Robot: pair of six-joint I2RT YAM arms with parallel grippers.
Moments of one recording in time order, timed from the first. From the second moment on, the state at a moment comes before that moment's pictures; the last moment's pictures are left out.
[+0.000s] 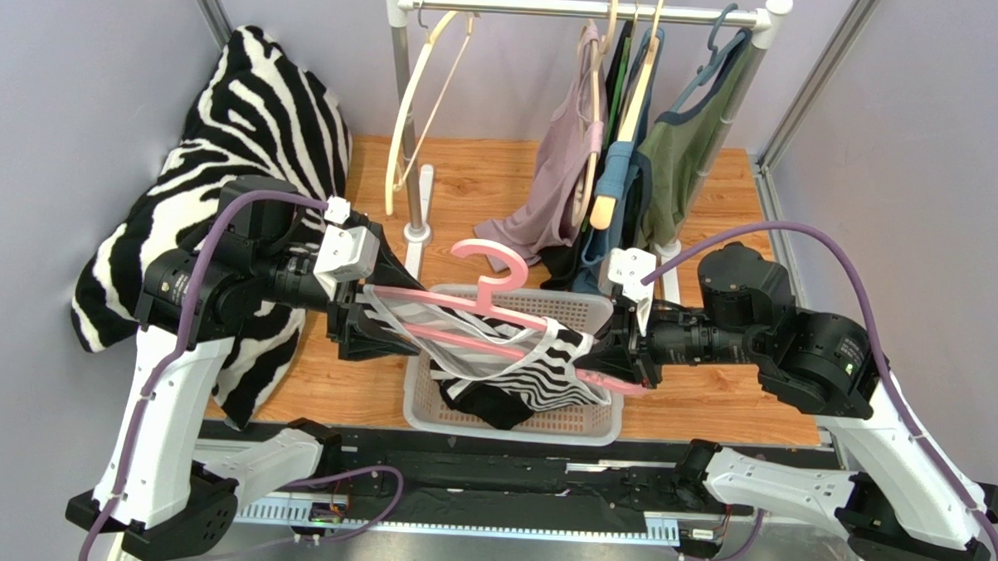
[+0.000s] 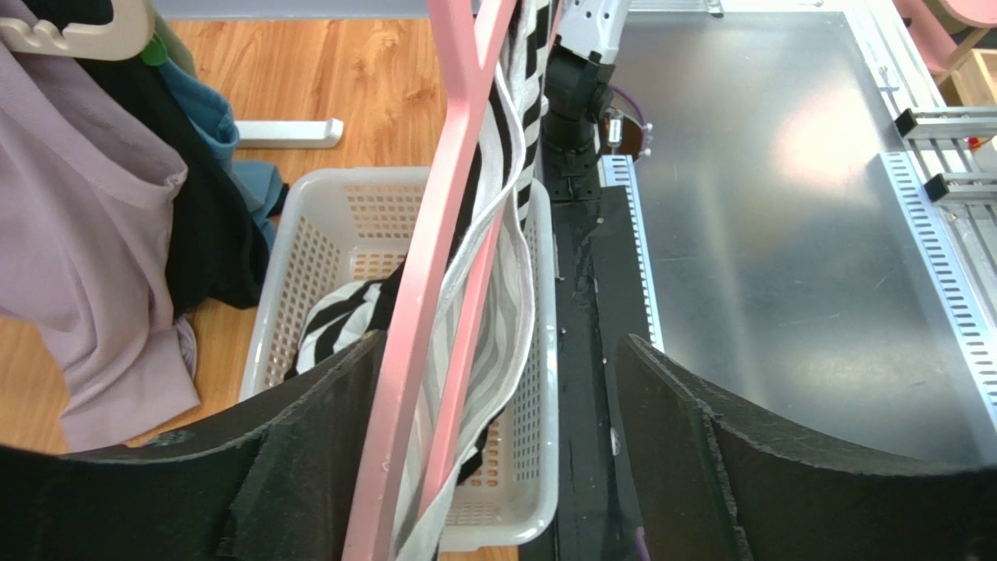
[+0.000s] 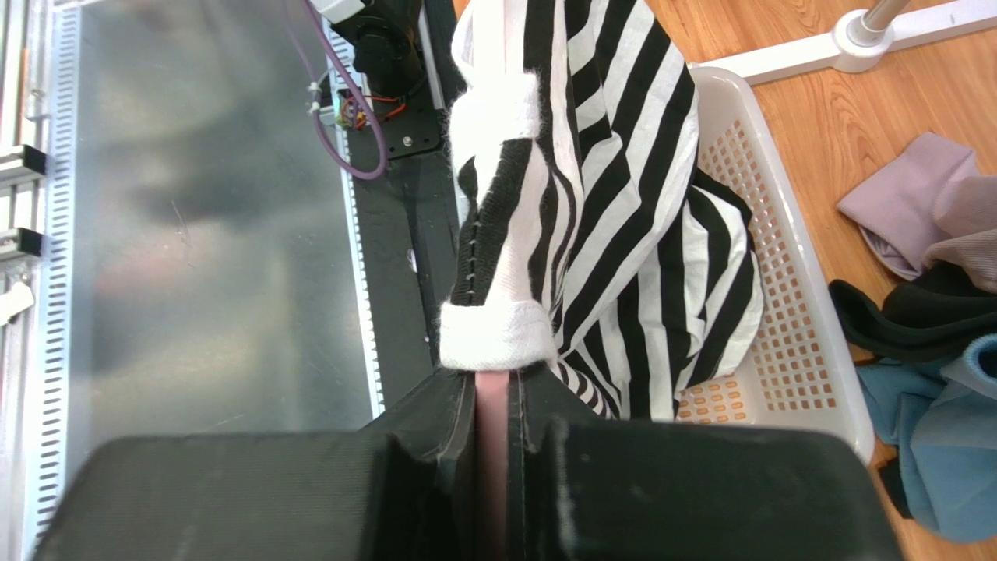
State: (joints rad) left arm -0.36 1.04 1.67 -1.34 1.17 0.67; right arm 0.94 0.93 1.50 -1.04 -0.43 -0.09
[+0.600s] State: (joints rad) left arm -0.38 1.08 1.68 -1.32 1.17 0.66; right arm 0.98 0.95 1.47 -1.01 -0.41 -0.07
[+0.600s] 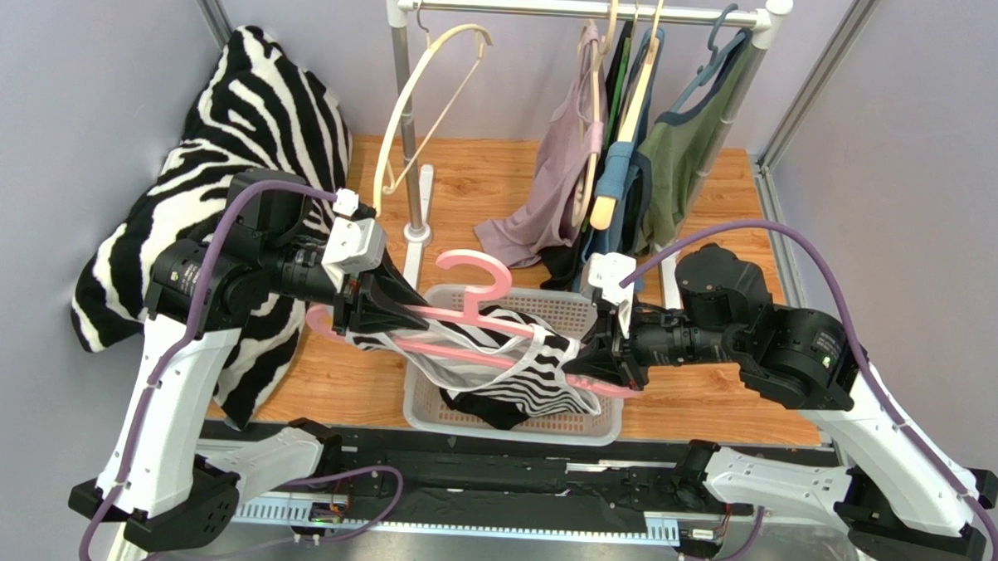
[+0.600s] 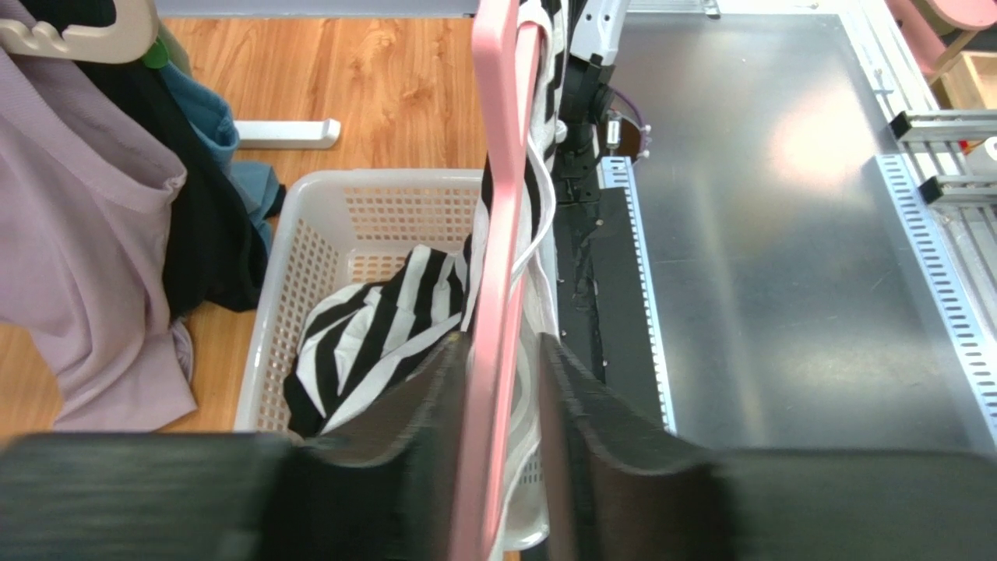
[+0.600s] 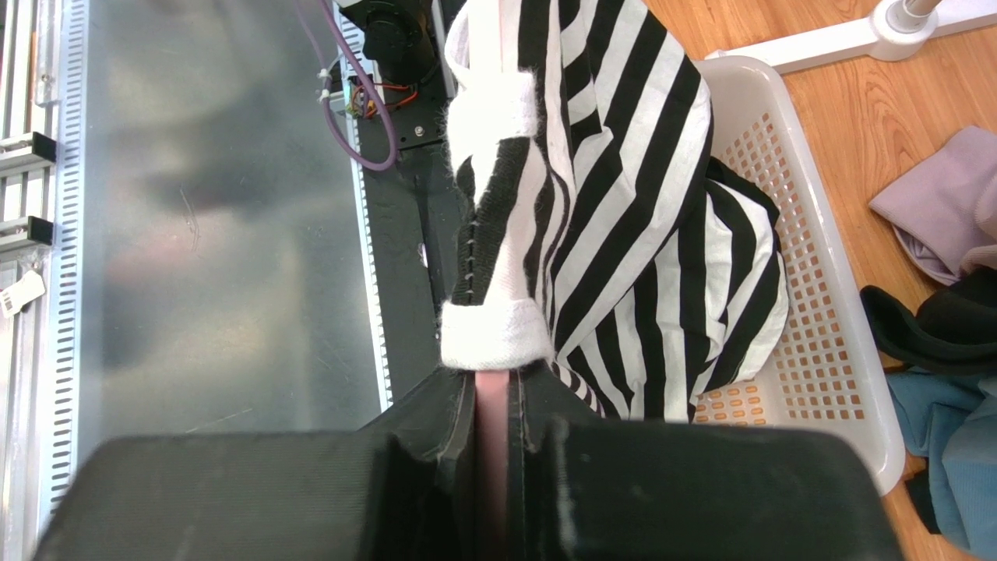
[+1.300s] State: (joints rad) left arm -0.39 1.08 1.71 -1.26 1.04 0.61; right arm 0.99 0.94 1.45 -0.90 -0.03 -0.09
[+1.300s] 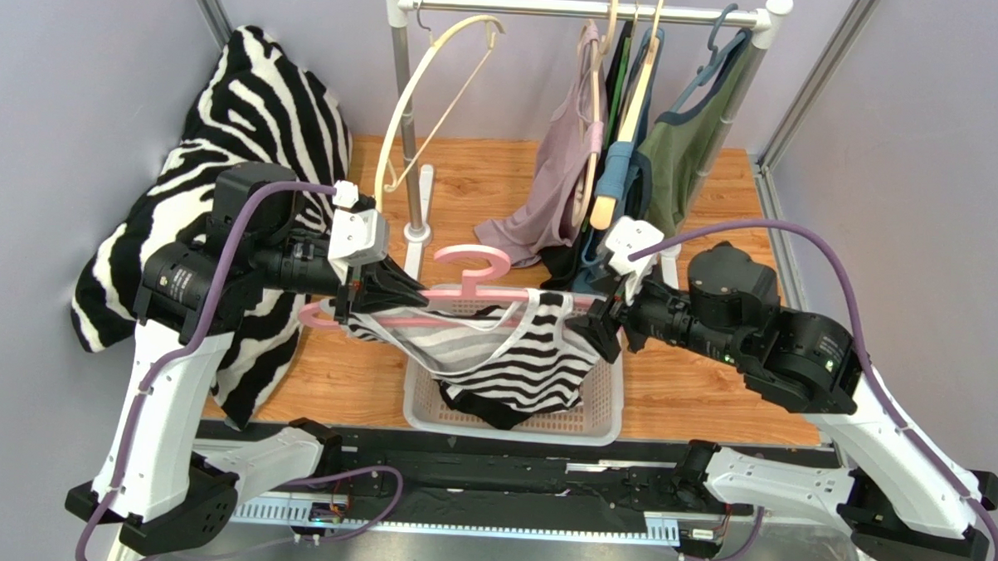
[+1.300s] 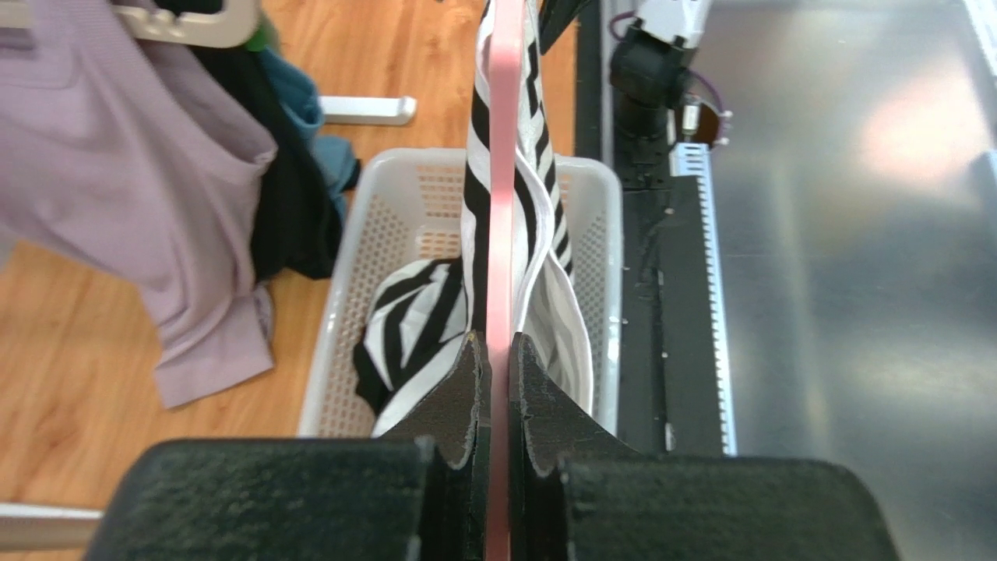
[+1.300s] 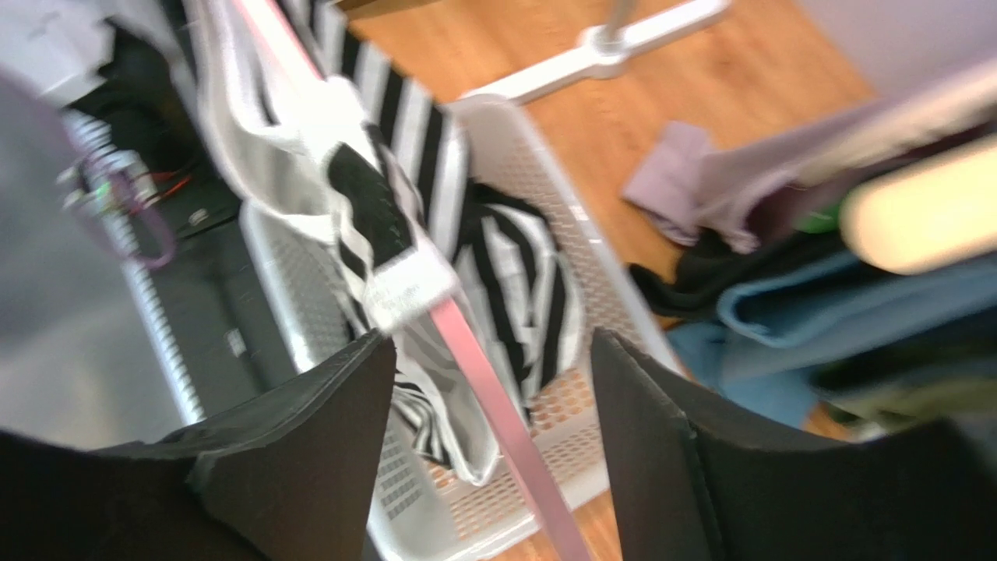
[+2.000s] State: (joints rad) left arm -0.39 1.13 1.74 -1.06 0.77 0.41; right arm 0.99 0.82 1.23 -0.56 0.08 0.02
